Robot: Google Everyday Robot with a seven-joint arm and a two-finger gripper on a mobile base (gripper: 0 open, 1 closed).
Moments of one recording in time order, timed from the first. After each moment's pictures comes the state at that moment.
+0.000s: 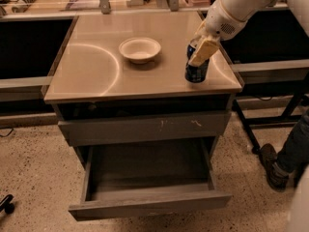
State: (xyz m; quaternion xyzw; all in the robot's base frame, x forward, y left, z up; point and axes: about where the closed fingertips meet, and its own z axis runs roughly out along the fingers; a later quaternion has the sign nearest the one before) arm 0.664 -0.136 0.915 -0.64 0.72 0.04 0.26
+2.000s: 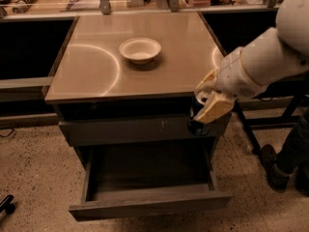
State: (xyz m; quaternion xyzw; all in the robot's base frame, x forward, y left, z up) arm 0.505 -0.122 0.875 -0.66 0.69 0.06 0.29
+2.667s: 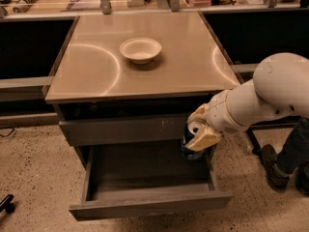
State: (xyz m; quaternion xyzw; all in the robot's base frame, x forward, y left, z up) arm 0.487 -0.115 0.787 -0.65 0.70 0.07 0.29
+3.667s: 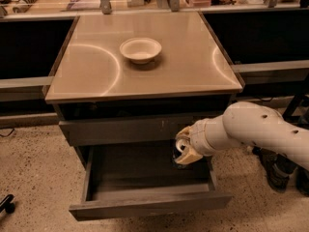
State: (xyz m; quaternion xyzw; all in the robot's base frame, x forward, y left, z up) arm 0.512 -0.092 0.676 -0.68 0.66 0.05 0.31
